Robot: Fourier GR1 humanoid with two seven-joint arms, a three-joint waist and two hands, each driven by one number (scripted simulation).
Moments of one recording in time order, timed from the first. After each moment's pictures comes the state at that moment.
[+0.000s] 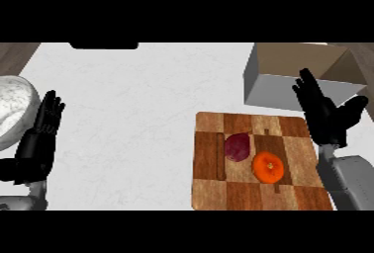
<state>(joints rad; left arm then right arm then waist) -0.05 0.41 -0.08 -1.50 0.19 0.26 -0.19 -0.30 -0.35 0.10 -1.34 -0.30 -0.19 0.06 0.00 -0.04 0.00</state>
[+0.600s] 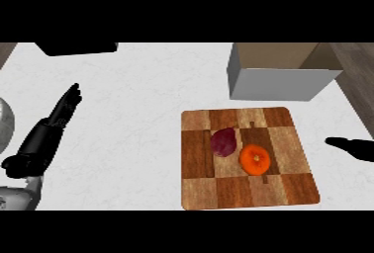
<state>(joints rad) -0.11 0.51 -0.17 -1.54 0.13 0.10 -0.14 -0.06 -0.69 -0.02 -1.79 -0.06 -0.30 0.11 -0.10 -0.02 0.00</state>
